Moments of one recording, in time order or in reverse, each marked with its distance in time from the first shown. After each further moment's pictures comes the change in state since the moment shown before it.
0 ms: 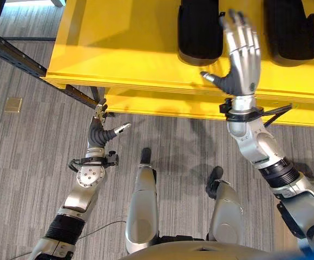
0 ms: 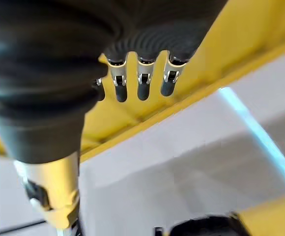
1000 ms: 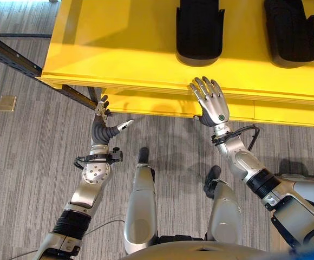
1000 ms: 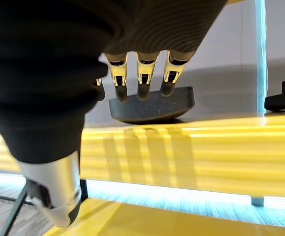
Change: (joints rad) left arm -0.031 -0.033 -0.009 0.024 0.021 -0.009 0.030; right arm 0.067 0.066 0.189 0.382 -0.110 0.086 0.086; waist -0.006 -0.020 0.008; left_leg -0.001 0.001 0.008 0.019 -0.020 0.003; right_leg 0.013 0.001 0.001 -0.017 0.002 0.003
